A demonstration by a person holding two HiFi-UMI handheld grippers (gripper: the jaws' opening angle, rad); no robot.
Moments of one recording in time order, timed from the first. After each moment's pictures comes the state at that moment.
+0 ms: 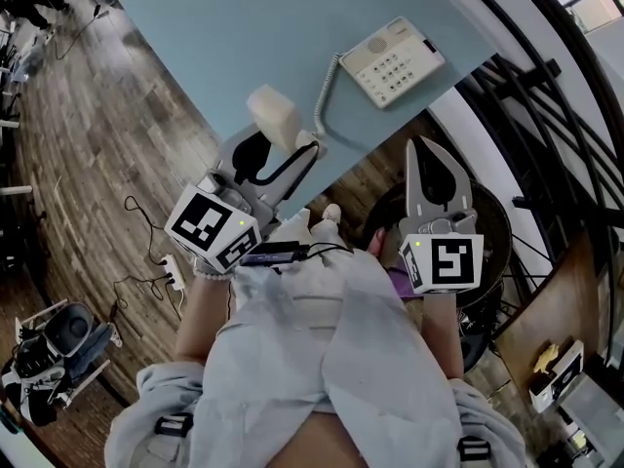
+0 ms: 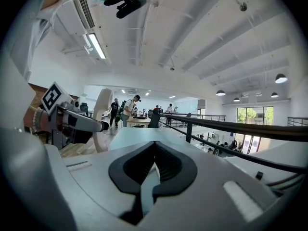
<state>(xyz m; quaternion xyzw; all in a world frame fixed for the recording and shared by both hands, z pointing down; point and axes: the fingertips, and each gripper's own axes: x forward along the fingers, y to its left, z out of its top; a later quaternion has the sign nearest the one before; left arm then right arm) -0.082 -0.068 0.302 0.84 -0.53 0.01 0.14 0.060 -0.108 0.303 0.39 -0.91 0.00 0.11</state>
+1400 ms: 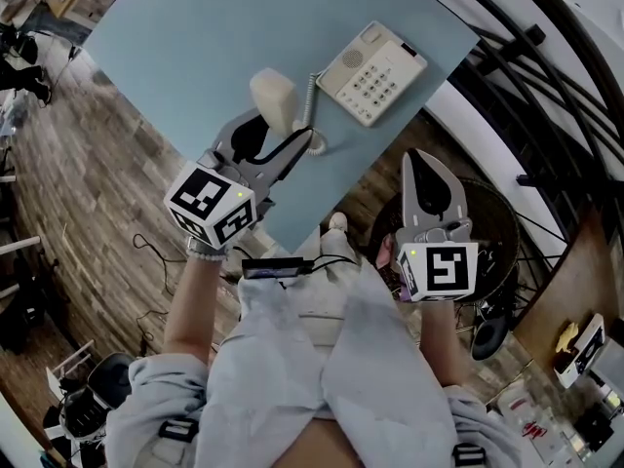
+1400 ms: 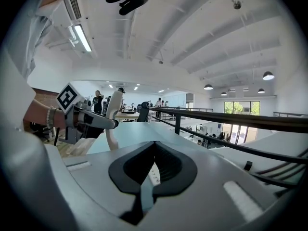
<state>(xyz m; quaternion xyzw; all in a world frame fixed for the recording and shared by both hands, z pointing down) -0.087 -0.174 0.339 0.88 -0.45 0.06 0.16 0.073 -0.154 0.335 0.46 -0.88 0.04 0.14</state>
